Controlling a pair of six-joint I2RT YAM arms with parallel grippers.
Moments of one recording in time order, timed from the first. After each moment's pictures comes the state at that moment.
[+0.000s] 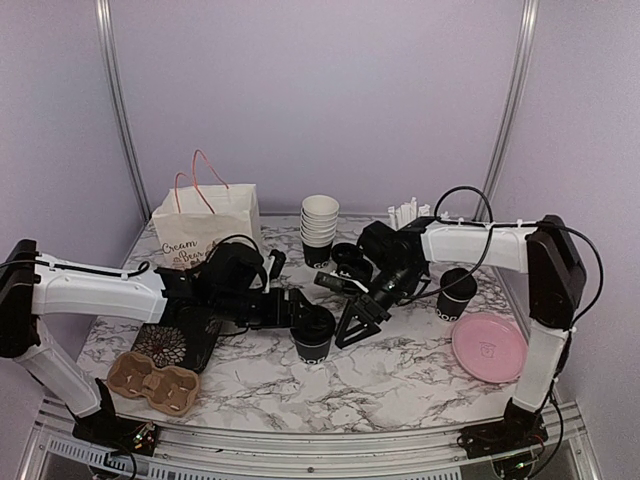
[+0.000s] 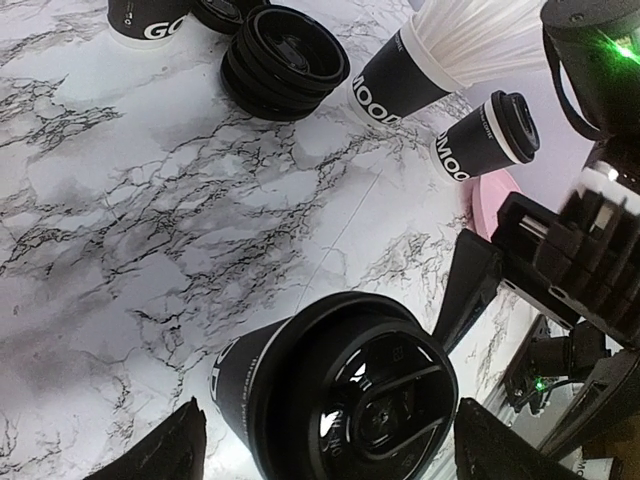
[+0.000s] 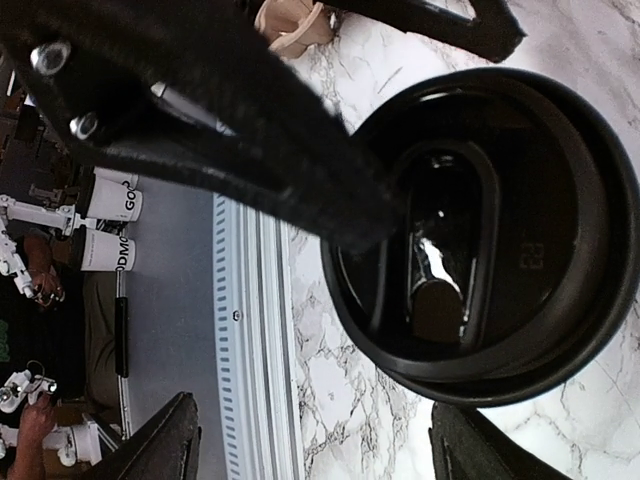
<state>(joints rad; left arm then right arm) -0.97 1.54 0.93 -0.04 0.07 -0.77 0.71 1.89 1.42 -0.96 -0.98 -0.43</state>
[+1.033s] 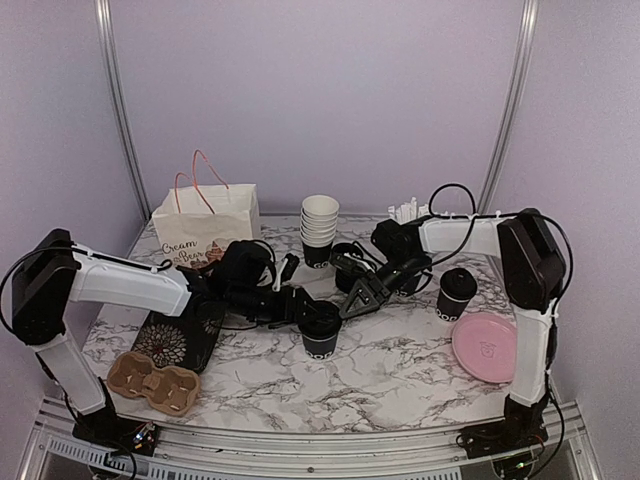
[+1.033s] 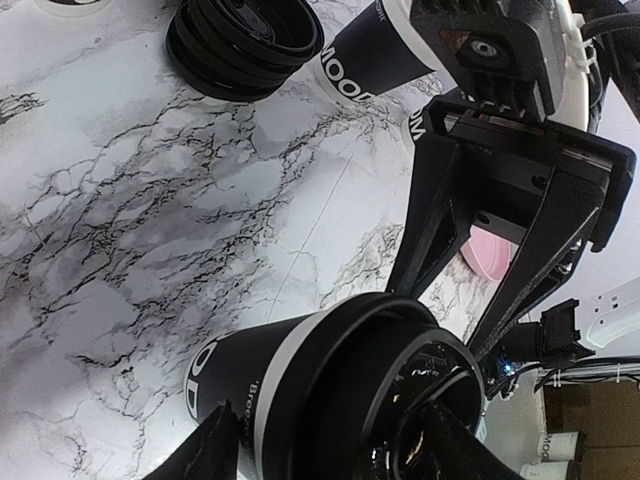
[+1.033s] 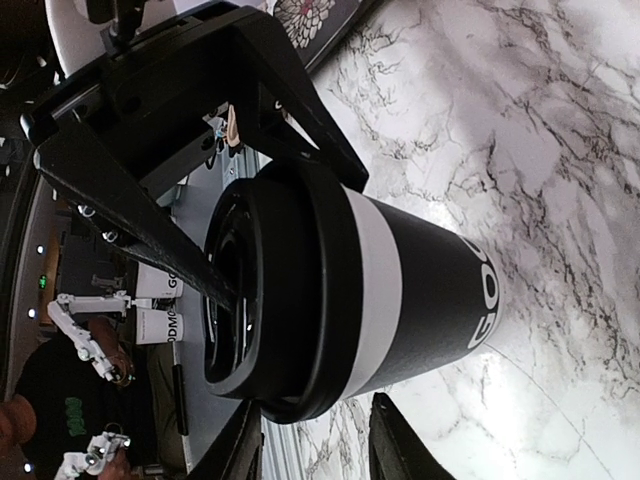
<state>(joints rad) -0.90 1.70 0.96 0.11 0.31 -0.77 0.55 2.05 1.49 -0.93 -1.14 -0.33</state>
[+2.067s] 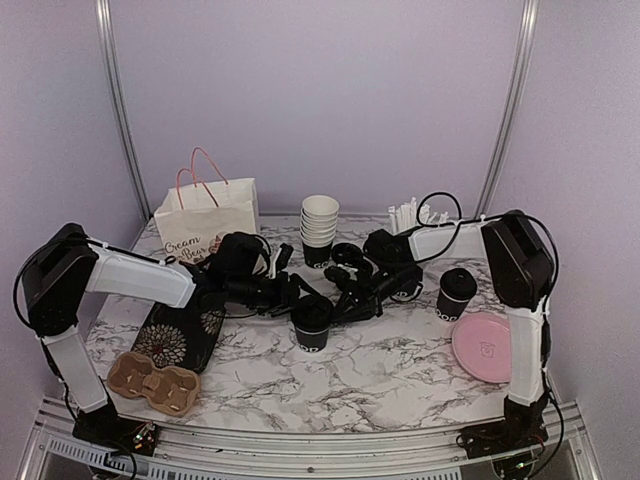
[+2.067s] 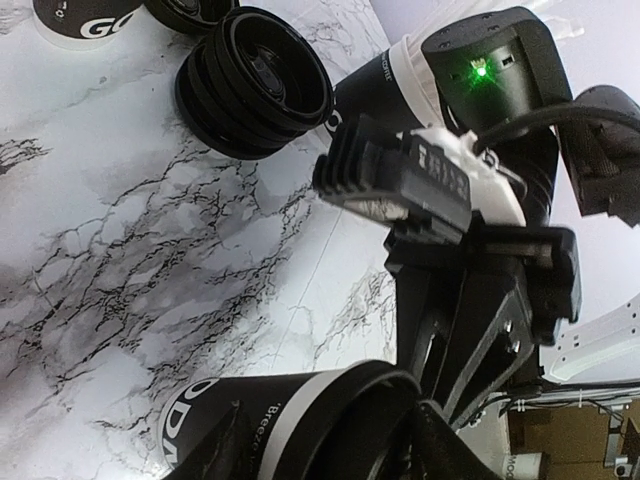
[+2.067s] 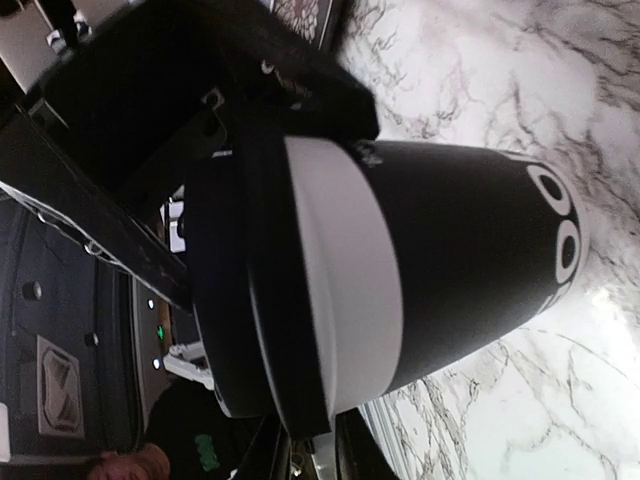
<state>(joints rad) -0.80 1.78 0.98 0.22 0.43 -0.83 0.57 2.15 1.47 -0.85 -1.27 0.06</state>
